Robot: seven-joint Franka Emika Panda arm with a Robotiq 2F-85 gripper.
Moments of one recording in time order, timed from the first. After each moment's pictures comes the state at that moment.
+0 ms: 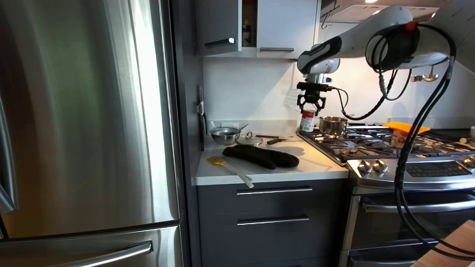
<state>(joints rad) -0.24 0.92 -0.12 -0.87 0.08 1.93 0.68</state>
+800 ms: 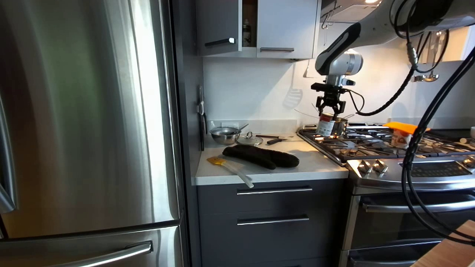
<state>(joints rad) -0.26 0.62 -0.19 -1.42 0.14 2.16 0.94</state>
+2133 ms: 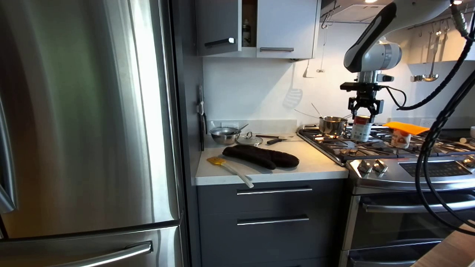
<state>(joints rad) -0.23 0.33 -0.34 -1.85 0.05 2.23 0.98</state>
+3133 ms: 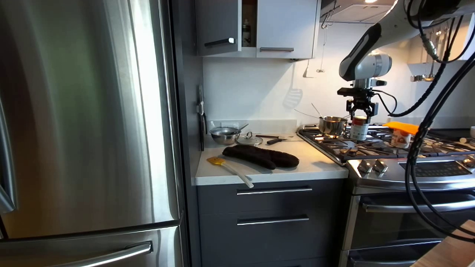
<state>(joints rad) -0.27 0.54 -0.35 -1.61 0.05 2.25 0.98</state>
